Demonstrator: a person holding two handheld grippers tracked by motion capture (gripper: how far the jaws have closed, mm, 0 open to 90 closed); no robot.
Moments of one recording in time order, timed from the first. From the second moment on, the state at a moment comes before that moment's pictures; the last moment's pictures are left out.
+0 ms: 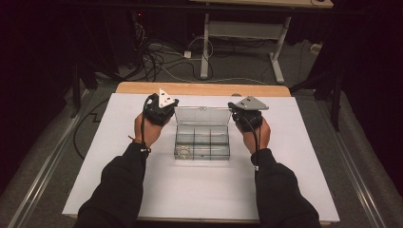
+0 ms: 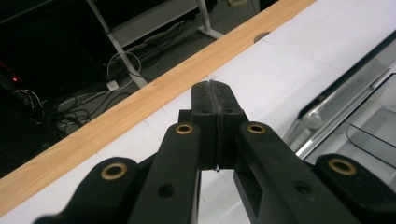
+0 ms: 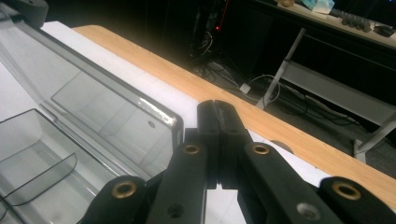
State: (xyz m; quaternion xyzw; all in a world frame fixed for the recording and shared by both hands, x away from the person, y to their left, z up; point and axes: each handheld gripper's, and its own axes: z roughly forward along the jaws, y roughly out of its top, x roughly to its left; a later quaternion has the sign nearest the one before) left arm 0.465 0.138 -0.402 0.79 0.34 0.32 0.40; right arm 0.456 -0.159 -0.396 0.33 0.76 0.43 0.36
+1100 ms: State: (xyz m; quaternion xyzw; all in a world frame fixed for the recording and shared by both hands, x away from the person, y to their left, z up) left arm 0.434 0.137 -0.418 0.78 0.33 0.34 0.41; right arm 0.433 -0.157 -0.410 0.33 0.75 0.43 0.38
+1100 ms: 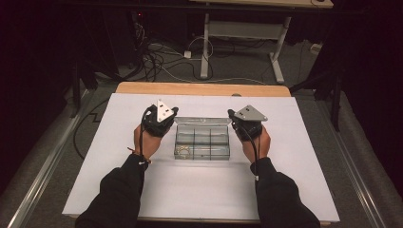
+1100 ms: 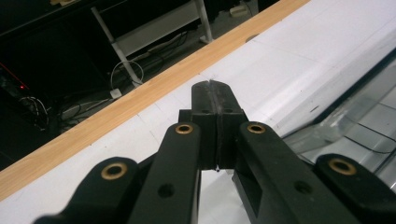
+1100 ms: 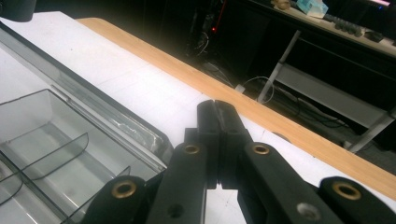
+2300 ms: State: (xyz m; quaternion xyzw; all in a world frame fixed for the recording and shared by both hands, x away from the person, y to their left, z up) left arm 0.412 0.134 -0.434 0.77 0.34 0.35 0.41; right arm 0.412 -0.156 -0.425 0.33 0.75 0.42 0.39
